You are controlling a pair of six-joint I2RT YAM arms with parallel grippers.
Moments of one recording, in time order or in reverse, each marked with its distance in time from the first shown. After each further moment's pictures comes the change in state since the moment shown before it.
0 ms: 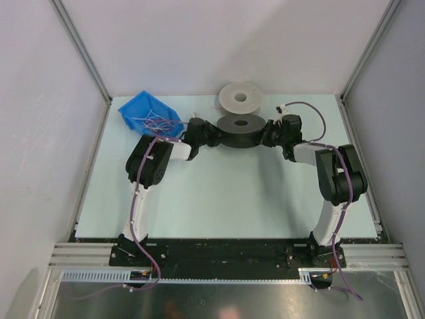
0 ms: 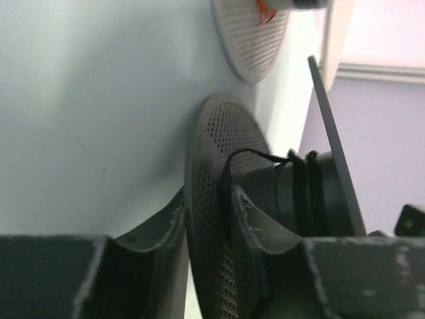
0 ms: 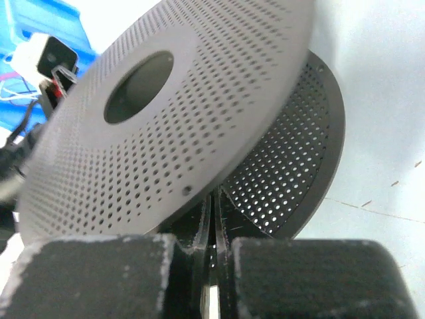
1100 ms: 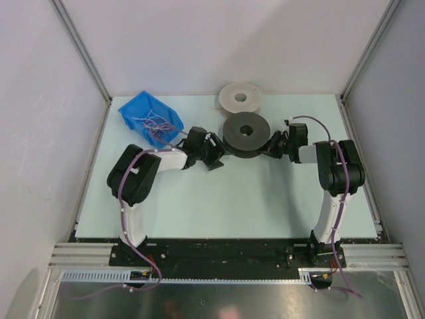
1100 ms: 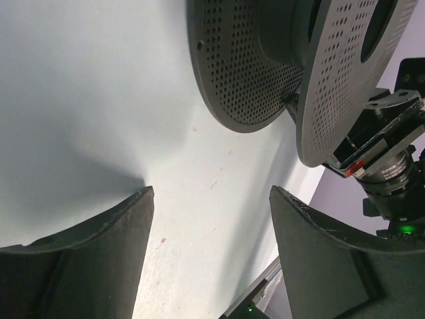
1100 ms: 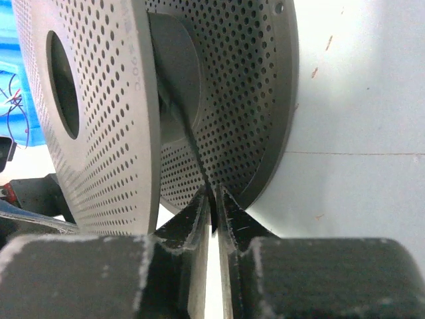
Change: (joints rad) left arm -0.091 -0.315 -0.250 -0.351 0.060 0.143; right arm -0.111 0.113 -0.030 -0.066 -0.120 0.149
